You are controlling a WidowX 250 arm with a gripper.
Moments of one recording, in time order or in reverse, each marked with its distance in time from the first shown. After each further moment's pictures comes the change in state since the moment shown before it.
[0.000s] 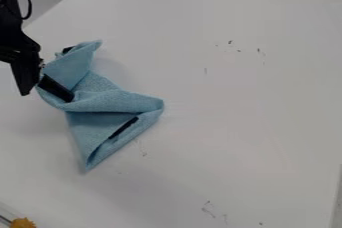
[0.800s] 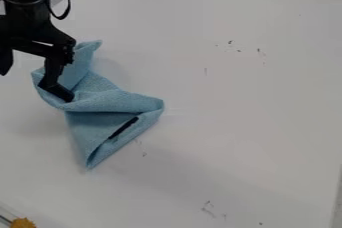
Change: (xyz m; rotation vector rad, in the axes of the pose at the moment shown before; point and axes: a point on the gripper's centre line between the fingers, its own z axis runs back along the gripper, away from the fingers) arm 0.027 -0.019 -0.006 0.117 0.038 0.141
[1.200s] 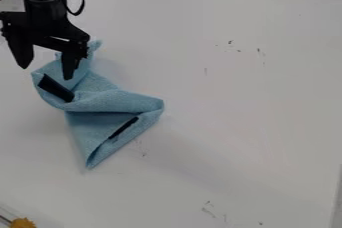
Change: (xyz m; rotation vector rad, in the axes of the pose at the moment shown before) arm 0.025 -0.012 -0.014 -0.049 -0.030 -0.050
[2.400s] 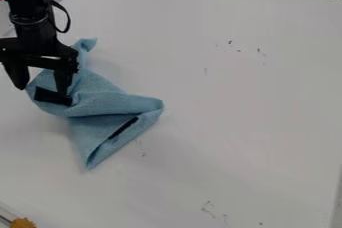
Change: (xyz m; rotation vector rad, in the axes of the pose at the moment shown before) arm -0.008 0.013 -0.038 -0.083 0.071 0.061
